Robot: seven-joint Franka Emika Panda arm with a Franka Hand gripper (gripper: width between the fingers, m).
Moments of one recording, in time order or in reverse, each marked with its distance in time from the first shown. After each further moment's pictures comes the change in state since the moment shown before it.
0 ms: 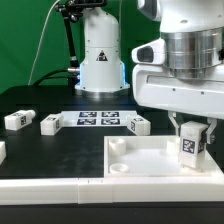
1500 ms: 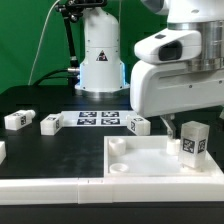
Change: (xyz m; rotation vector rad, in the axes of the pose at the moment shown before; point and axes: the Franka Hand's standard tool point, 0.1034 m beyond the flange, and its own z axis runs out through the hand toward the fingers) arm 0.000 -0.007 -0.011 -0.035 0.036 -1.130
